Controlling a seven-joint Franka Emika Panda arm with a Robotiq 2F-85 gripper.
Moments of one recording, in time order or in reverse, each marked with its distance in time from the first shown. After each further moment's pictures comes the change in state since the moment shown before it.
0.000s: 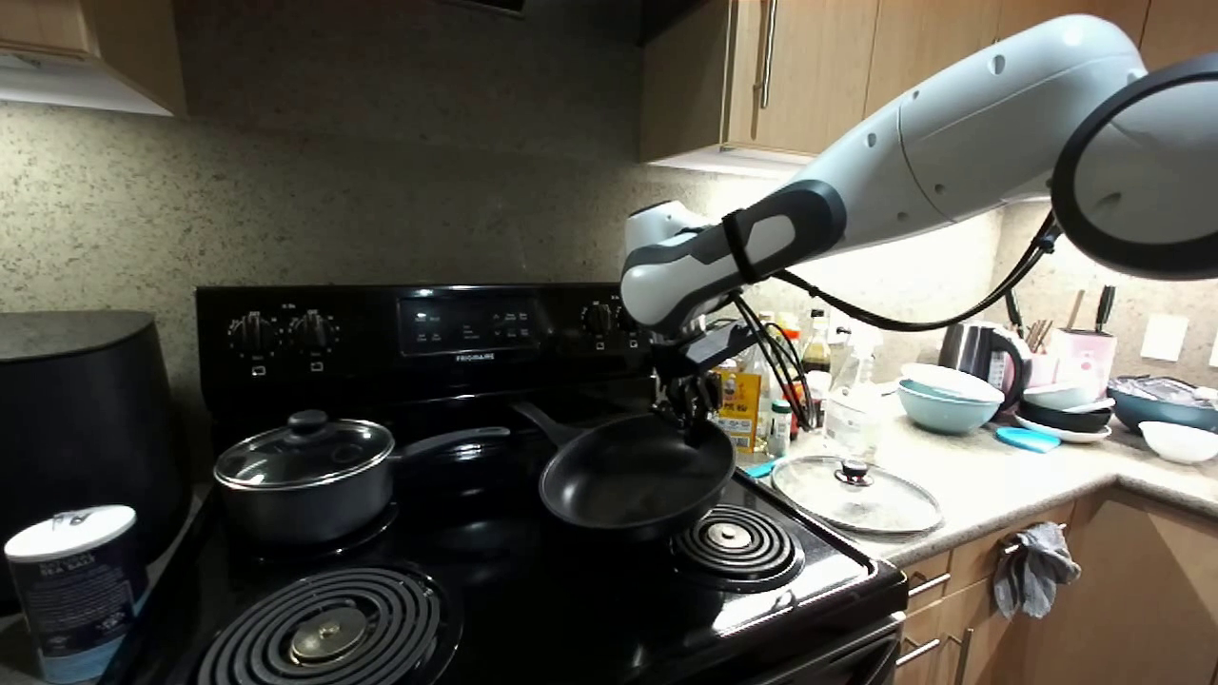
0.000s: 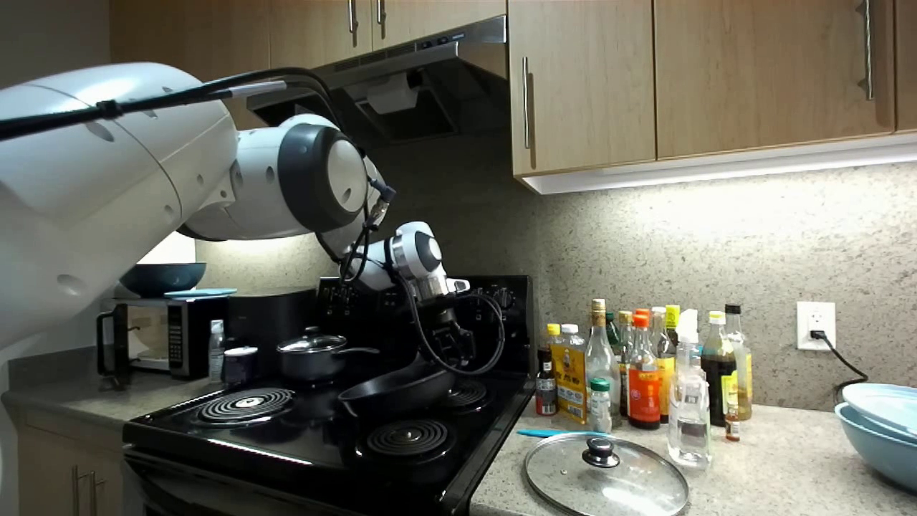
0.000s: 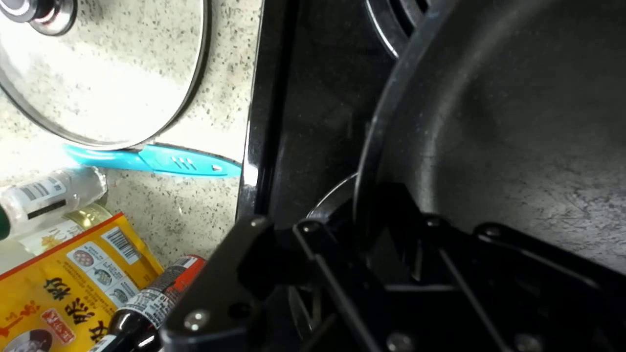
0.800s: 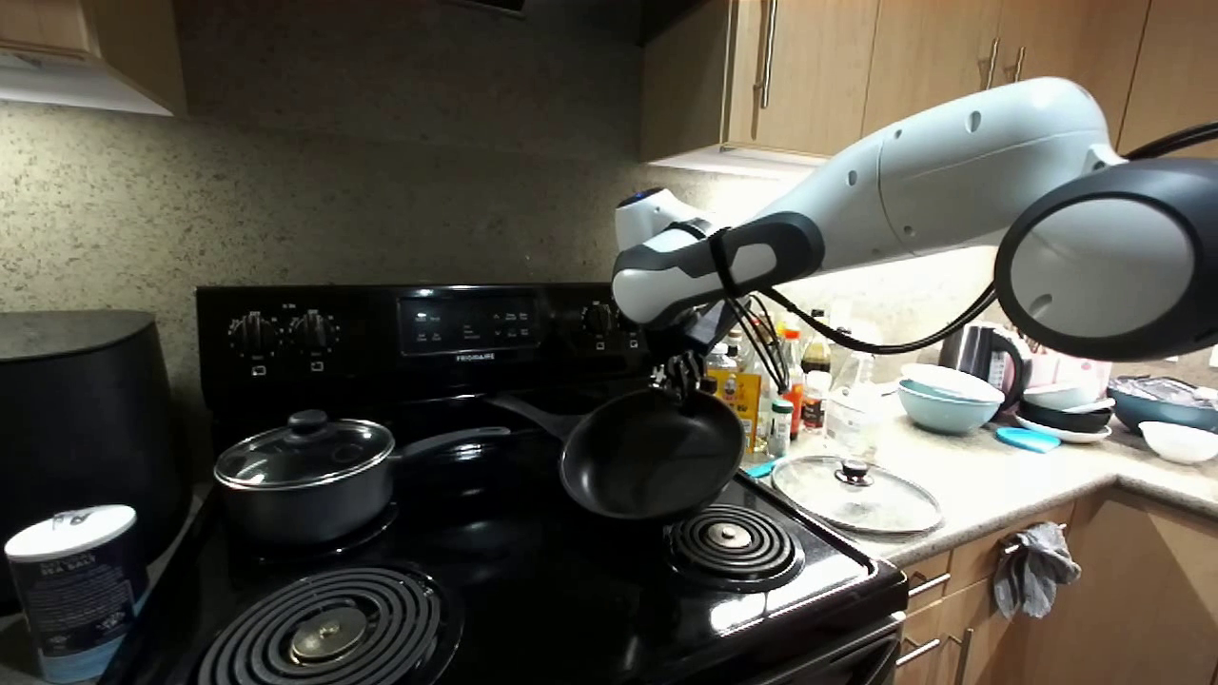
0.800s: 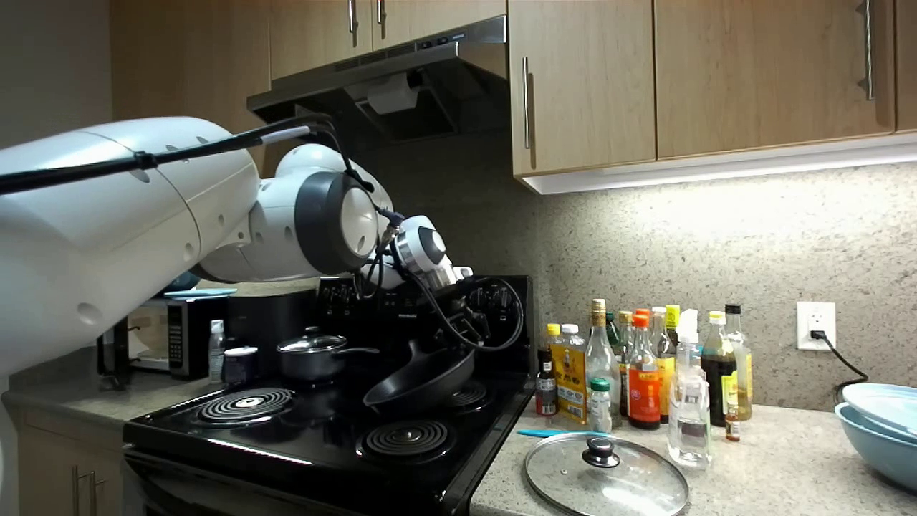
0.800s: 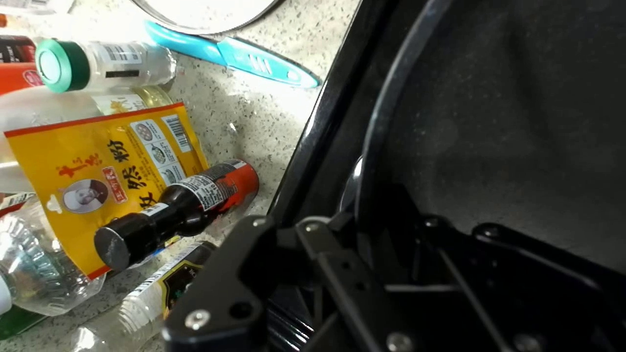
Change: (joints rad) arm 0.002 0.150 -0.027 0.287 -0.083 -0.036 -0.236
